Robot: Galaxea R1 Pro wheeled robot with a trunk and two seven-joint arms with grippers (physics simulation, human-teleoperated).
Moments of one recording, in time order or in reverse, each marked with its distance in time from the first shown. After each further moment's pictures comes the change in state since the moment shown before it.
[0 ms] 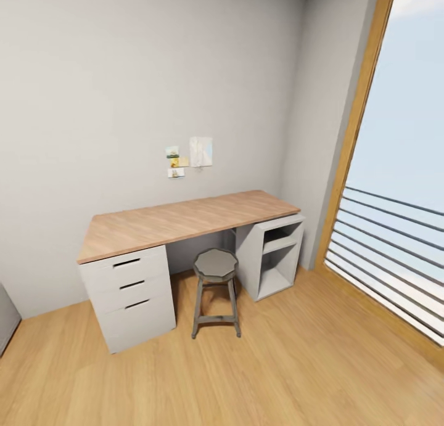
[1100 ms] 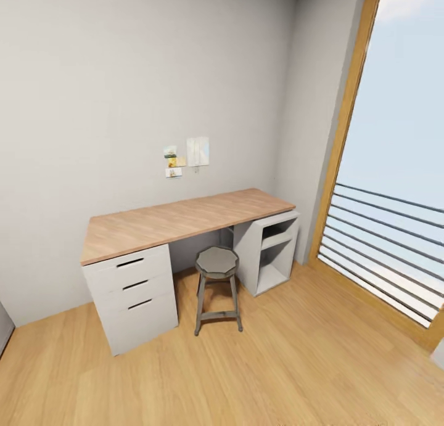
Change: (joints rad) left arm 0.000 0.000 0.004 0.000 0.002 0.000 0.001; right arm 0.000 0.003 -0.001 0.000 -0.004 0.002 0.000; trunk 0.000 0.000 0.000
